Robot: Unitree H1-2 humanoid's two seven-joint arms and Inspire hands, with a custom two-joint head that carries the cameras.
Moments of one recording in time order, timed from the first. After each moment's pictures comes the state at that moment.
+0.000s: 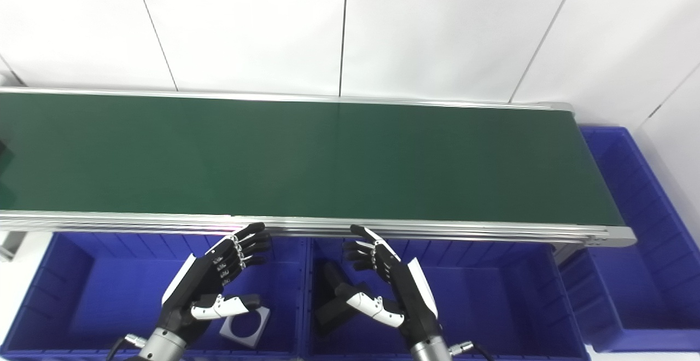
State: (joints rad) left arm 0.19 0.06 -0.14 0.05 -0.08 -0.22 -0.29; right arm 0.17 -0.08 0.19 0.06 -0.13 -0.32 0.11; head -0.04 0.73
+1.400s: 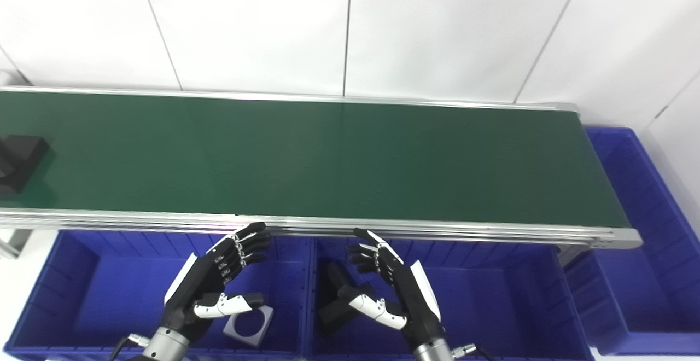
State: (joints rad) left arm 0.19 0.05 -0.14 0.08 -0.08 -0.24 -0.26; right arm 0.17 -0.08 0.19 0.08 -0.14 -0.31 0.11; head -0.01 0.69
